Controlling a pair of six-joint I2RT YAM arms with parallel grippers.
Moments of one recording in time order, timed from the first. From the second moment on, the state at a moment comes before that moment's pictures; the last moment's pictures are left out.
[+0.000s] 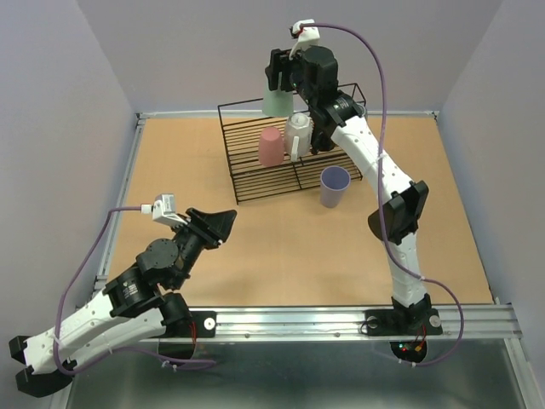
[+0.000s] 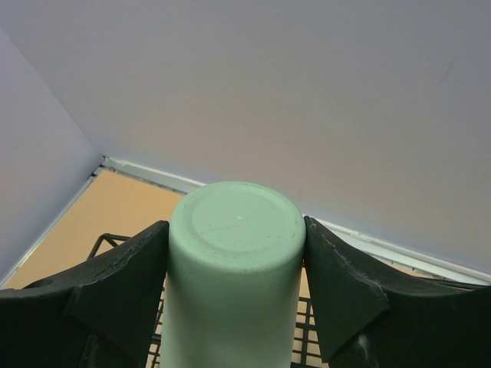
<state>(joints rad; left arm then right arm) -1.03 0.40 0.60 -0.26 -0.63 -0.88 0.56 2.17 2.45 -0.27 0.13 0.11</state>
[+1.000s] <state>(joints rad) -1.03 0.20 0.58 -0.46 -0.65 -0.89 0.59 2.31 2.51 -0.18 0.15 0.04</state>
